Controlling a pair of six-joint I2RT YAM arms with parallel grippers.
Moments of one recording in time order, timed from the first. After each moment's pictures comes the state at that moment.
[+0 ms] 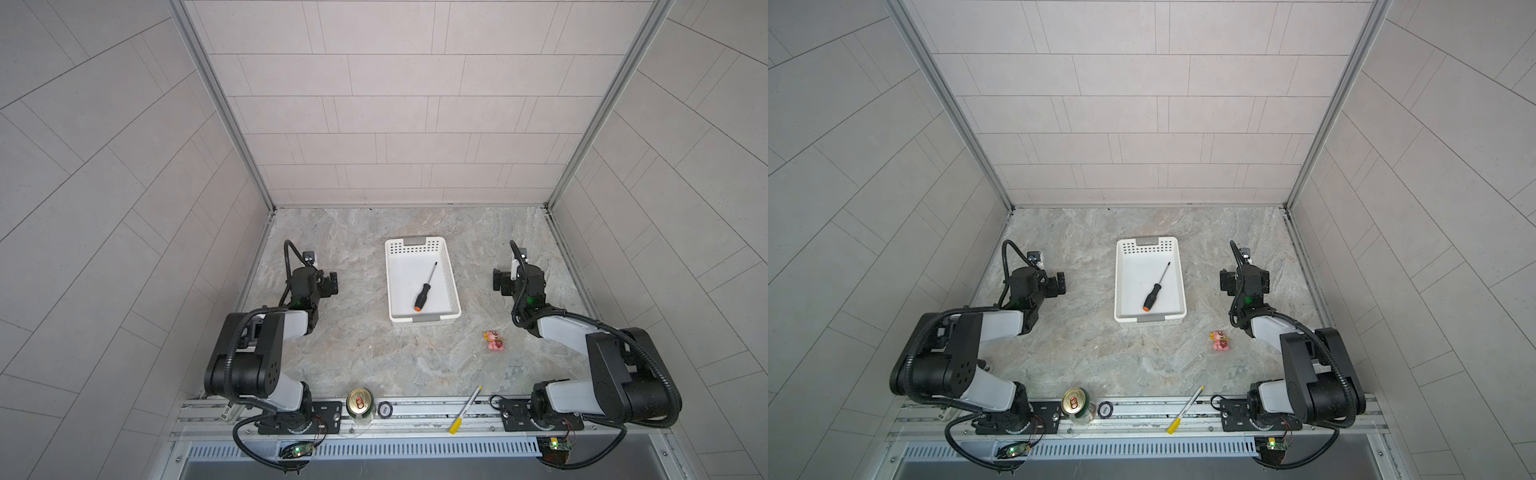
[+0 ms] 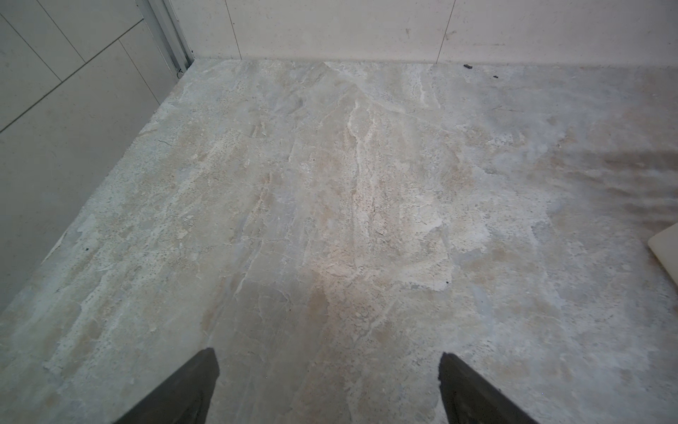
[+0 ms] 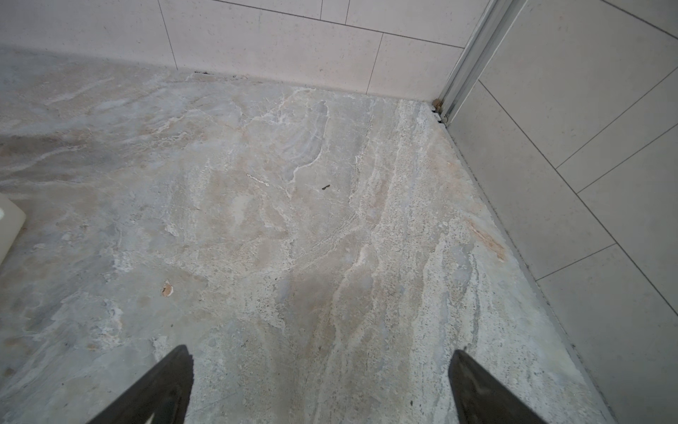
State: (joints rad) left arm 0.00 1.51 0.44 0.56 -0.11 -0.03; right arm 0.07 1.36 0.45 0.44 0.30 -0.03
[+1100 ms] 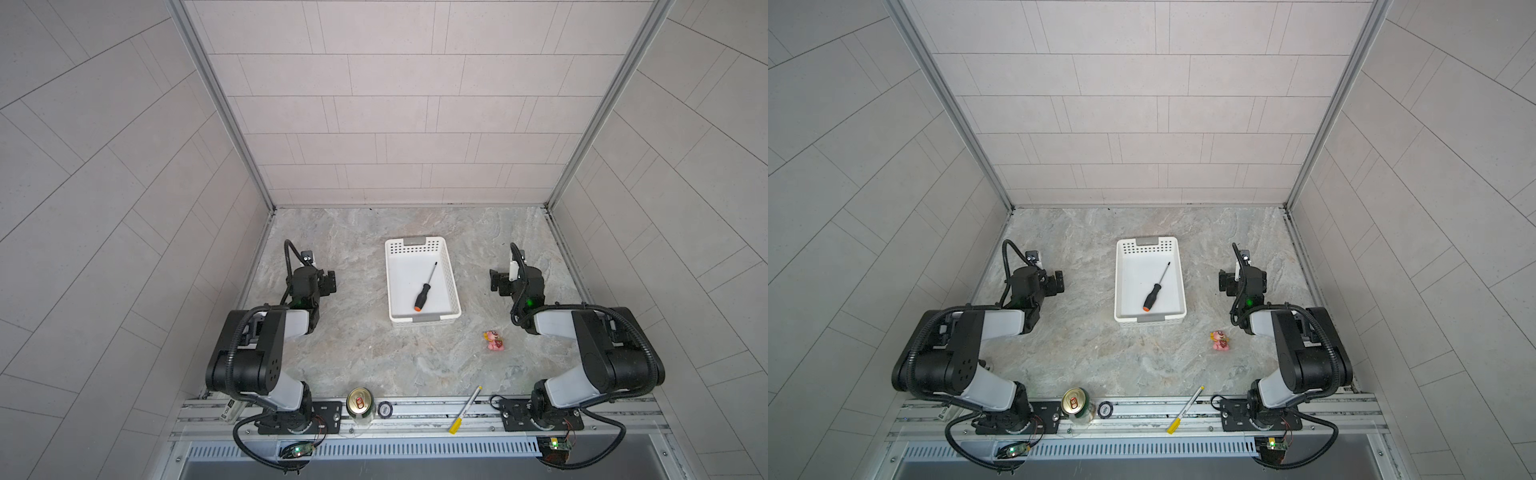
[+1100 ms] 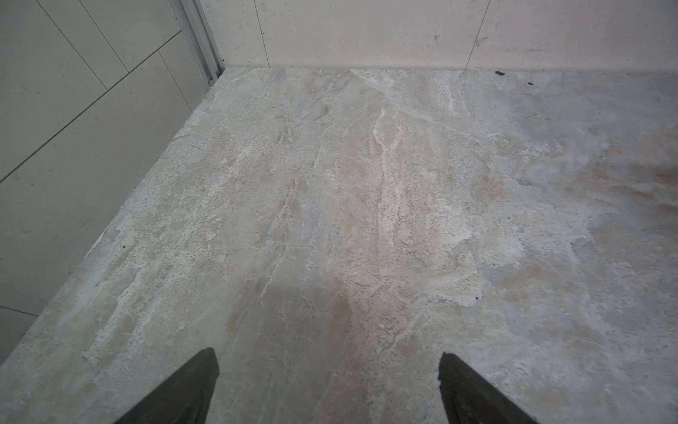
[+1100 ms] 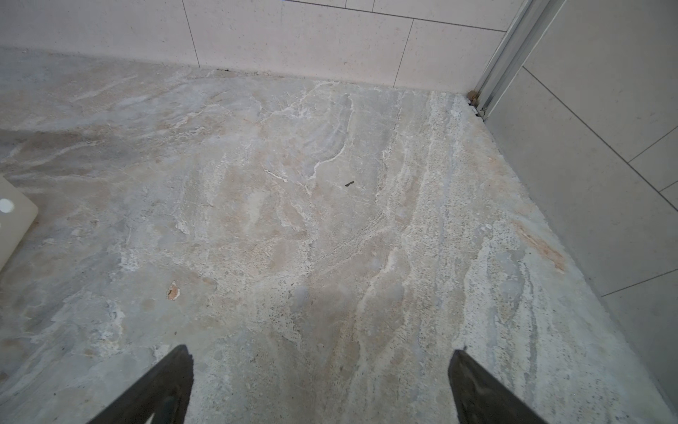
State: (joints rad) left arm -0.02 1.53 0.44 0.59 -0.20 -0.03; right arm 0.02 1.51 0.43 0.63 0.18 -0.04
